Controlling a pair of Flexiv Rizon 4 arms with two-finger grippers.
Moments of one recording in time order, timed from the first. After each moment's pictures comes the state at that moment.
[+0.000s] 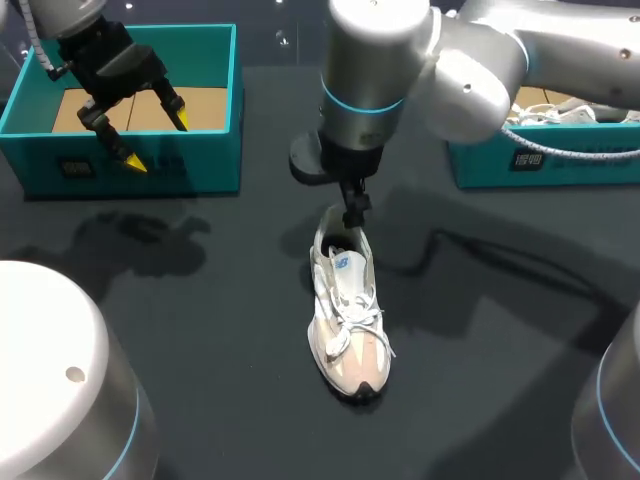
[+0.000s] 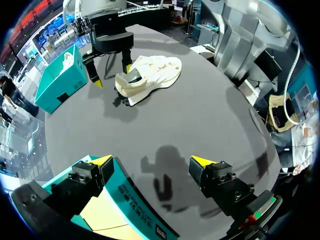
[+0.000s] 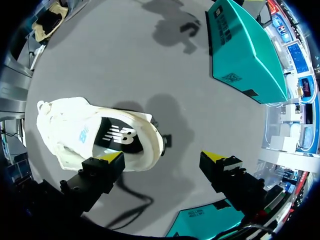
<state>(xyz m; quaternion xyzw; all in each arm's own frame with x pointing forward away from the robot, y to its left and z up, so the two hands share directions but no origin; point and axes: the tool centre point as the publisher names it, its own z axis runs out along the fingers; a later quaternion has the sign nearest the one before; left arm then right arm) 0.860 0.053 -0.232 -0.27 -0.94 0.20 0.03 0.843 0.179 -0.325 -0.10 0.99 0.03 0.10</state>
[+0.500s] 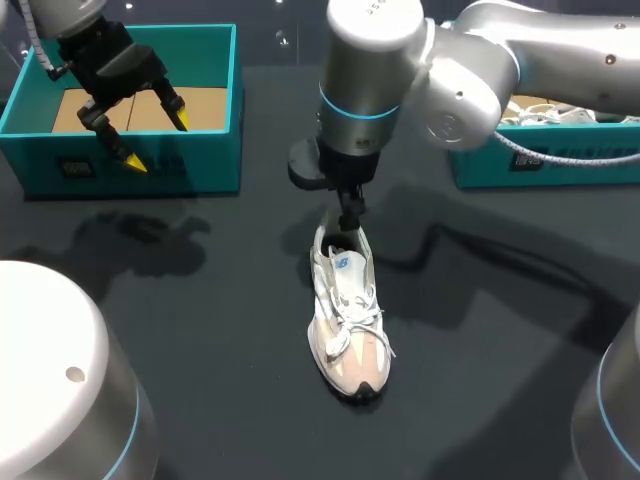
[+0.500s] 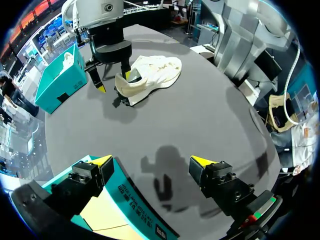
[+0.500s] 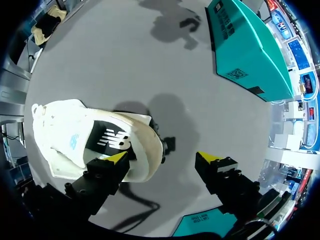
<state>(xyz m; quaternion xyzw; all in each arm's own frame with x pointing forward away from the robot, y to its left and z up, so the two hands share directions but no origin) 0.860 0.053 -0.232 -0.27 -0.94 0.20 0.03 0.847 0.182 -0.345 -0.09 0.99 0.03 0.08</state>
